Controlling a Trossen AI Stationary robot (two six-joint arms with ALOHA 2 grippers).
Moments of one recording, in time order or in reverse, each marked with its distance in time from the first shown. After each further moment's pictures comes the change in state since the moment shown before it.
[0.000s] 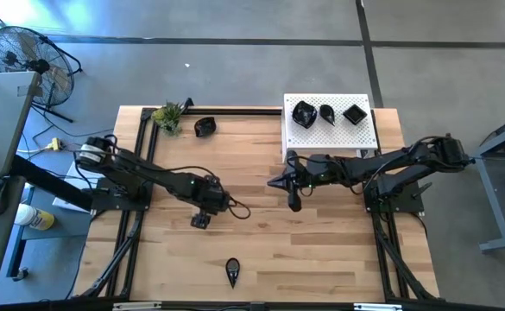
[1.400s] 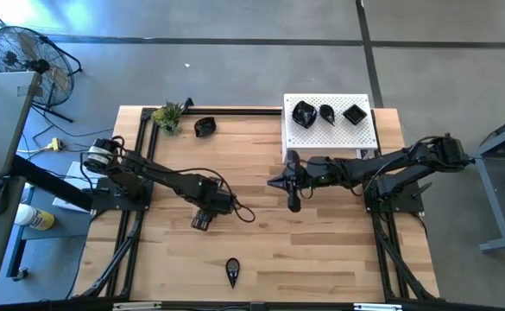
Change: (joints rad) left arm 0.000 0.076 0.120 -0.131 0.041 0.046; right arm 0.030 0.002 0.000 0.000 0.061 -0.061
